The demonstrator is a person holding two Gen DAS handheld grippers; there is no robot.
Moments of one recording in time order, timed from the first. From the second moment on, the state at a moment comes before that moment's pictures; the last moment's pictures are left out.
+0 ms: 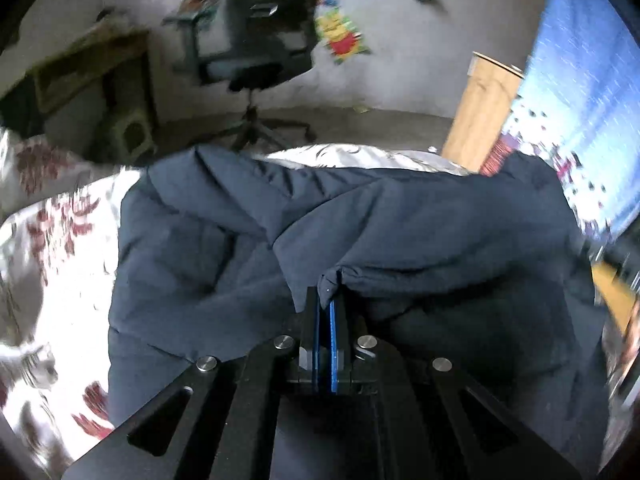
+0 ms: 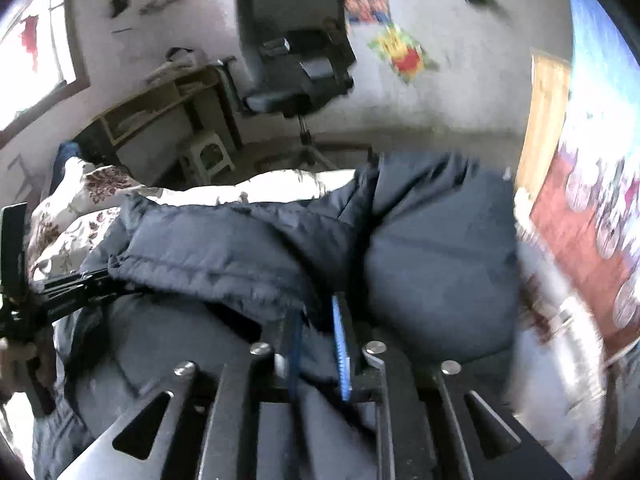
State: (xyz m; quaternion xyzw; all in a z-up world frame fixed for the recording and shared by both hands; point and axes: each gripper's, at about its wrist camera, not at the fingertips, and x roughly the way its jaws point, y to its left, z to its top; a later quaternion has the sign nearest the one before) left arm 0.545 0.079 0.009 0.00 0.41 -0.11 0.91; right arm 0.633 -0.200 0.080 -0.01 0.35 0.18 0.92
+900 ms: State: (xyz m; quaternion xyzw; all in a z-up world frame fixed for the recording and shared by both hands) left arm 0.619 0.035 0.010 0.00 0.48 -0.20 0.85; right arm 0.704 -0.163 0.022 -0.04 0.47 0.25 0.85
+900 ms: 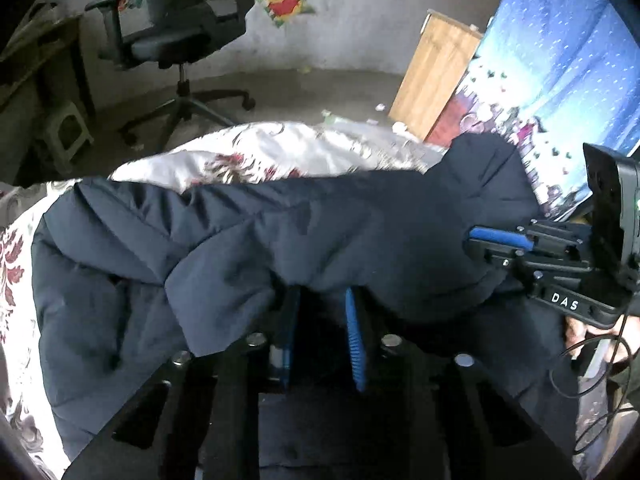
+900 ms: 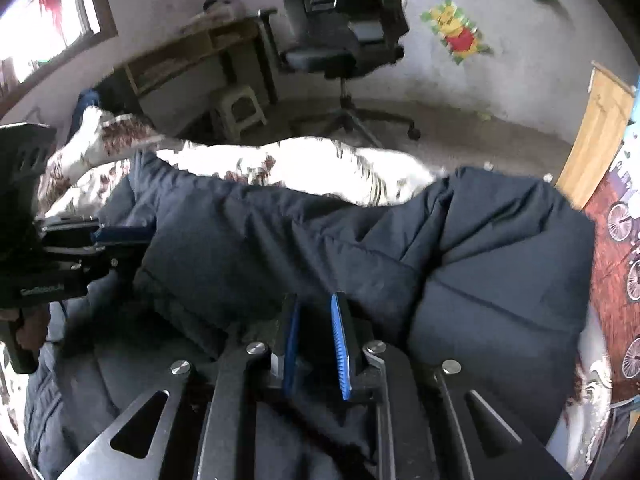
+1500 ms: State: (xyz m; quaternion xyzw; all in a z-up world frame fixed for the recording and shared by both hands) left arm 0.598 0.068 0.027 -0.05 0.33 -0.12 0.93; right arm 0.713 -0.191 0.072 0.03 0.33 0.20 0.92
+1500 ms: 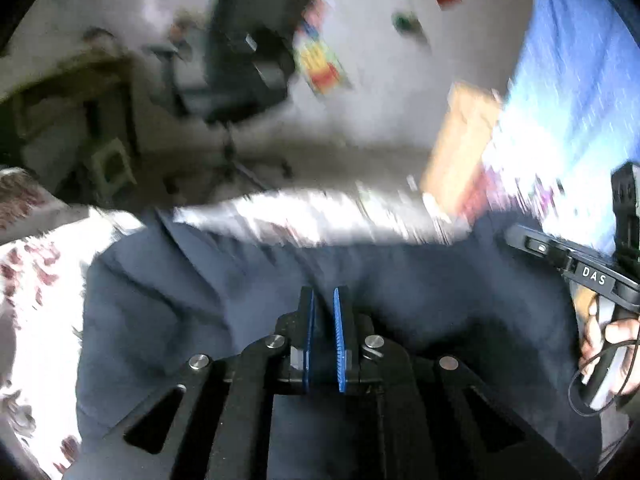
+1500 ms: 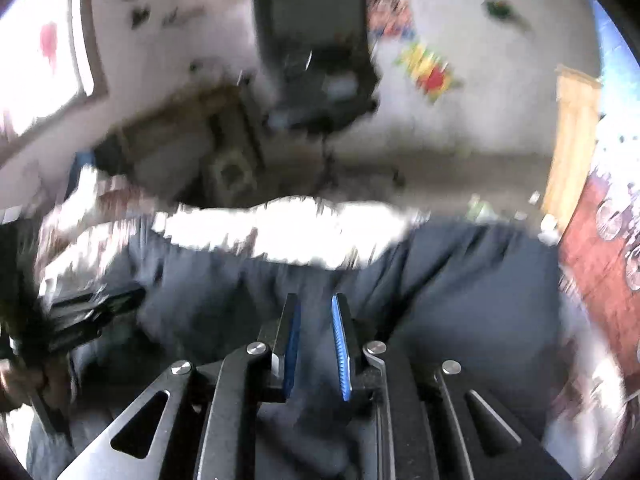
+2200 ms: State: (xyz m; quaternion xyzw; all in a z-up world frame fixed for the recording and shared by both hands) left arm 0.631 0.109 0.025 -0.17 0.36 -0.06 0.91; right arm 0.731 -0.198 0.055 0.05 0.36 0.17 0.92
